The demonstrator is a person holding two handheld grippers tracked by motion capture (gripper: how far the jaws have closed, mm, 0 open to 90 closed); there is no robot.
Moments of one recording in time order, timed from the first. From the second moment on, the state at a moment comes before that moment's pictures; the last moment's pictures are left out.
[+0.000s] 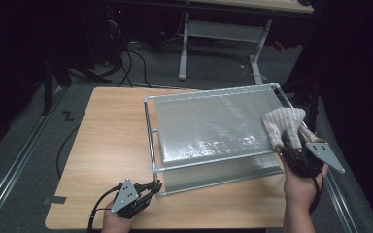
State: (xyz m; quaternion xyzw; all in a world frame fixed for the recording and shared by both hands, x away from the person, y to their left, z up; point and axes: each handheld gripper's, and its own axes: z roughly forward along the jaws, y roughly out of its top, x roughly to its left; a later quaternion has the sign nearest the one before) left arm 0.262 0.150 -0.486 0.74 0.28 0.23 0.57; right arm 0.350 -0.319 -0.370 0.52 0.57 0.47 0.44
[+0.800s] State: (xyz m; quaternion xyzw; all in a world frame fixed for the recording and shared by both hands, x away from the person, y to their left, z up) left arm 0.261 0.150 -0.486 0.74 0.28 0.23 0.57; right arm 0.318 -0.186 -0.373 0.42 0.64 0.51 0.39
